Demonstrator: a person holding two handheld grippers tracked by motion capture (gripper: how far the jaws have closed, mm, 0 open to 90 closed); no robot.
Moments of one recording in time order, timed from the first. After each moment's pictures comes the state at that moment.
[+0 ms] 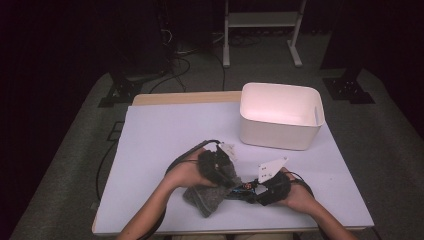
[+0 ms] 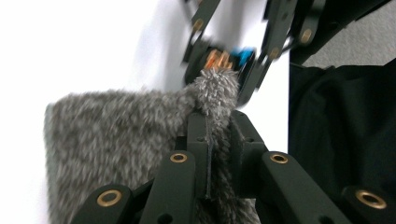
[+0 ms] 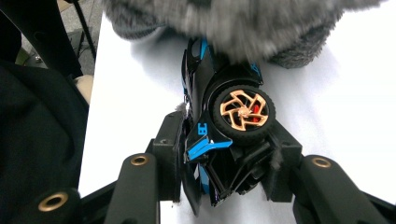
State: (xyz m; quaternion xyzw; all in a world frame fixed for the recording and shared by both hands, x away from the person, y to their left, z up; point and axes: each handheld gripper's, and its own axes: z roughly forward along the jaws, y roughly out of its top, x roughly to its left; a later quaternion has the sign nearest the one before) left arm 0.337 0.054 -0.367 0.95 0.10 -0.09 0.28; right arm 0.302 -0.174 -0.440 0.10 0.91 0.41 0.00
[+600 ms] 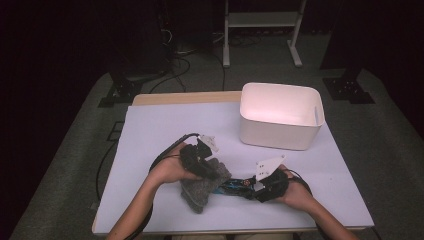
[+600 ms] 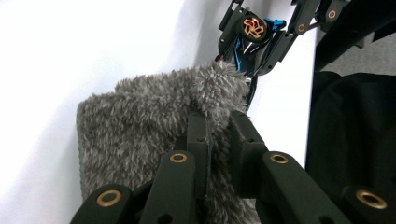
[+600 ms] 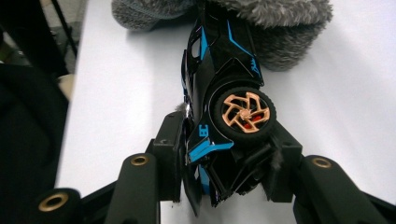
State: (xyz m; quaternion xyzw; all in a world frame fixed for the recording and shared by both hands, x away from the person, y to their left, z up) left arm 0.354 0.083 -0.360 0.95 0.15 -0.06 0.28; right arm 0.310 -0.169 -0.438 0.09 0.91 0.40 0.03
